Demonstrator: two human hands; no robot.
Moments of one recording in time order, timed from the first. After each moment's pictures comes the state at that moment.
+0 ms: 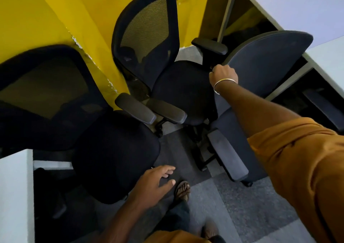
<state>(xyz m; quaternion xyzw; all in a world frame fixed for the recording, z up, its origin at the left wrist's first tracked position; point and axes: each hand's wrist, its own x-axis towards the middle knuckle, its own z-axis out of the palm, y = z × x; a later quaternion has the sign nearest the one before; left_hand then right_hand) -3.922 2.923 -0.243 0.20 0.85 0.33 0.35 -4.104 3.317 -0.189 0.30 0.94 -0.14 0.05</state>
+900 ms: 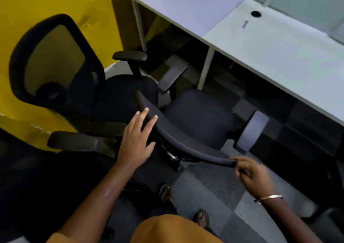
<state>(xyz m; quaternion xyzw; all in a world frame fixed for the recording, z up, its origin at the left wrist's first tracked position) -3.967 3.105 -0.193 0.53 0.84 0.14 0.06 -3.593 3.286 -0.218 0.38 0.87 -0.30 -0.07</state>
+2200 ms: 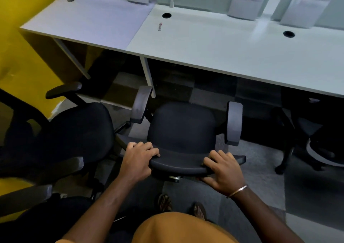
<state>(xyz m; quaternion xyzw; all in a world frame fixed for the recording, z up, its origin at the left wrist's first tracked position) -3.806 3.193 -0.192 0.71 0.69 -0.06 0.12 -3.480 3.239 -0.212 0.41 0.90 -0.09 -0.09</state>
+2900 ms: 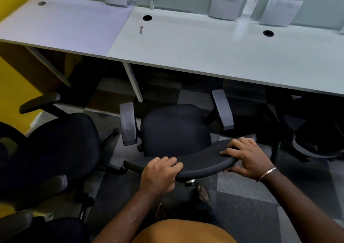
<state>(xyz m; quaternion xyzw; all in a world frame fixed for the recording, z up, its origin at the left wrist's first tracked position) -3.719 3.222 -0.205 0.82 0.56 0.02 0.08 -3.380 3.325 -0.198 0.42 0.90 -0.12 0.00</state>
